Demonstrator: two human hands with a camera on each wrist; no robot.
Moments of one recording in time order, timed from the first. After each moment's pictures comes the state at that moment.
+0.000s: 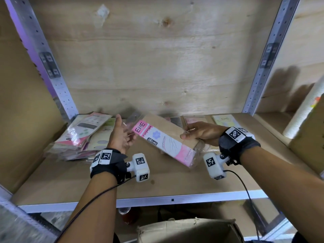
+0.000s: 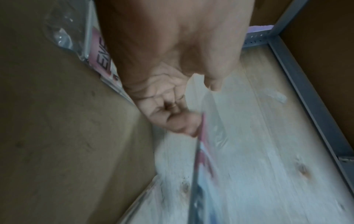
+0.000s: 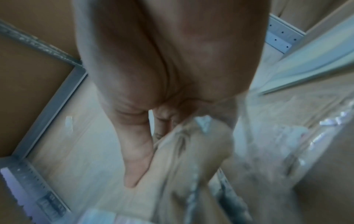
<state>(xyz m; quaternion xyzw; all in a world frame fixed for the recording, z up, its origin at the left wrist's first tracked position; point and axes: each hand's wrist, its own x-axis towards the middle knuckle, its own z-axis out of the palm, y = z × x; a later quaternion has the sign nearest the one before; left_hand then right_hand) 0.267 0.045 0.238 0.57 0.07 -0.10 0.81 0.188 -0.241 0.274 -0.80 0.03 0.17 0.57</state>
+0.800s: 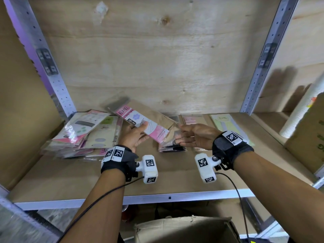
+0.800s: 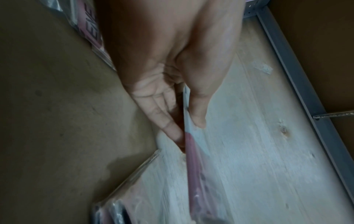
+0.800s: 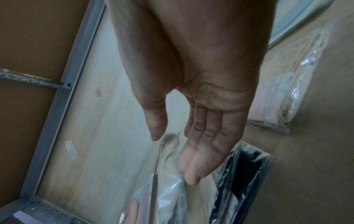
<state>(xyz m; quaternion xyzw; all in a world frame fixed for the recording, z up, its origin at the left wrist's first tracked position) 0.249 0.008 0.237 0.60 -0.03 -0.10 0.79 0.183 -0.228 0.263 -0.65 0.14 0.14 0.73</state>
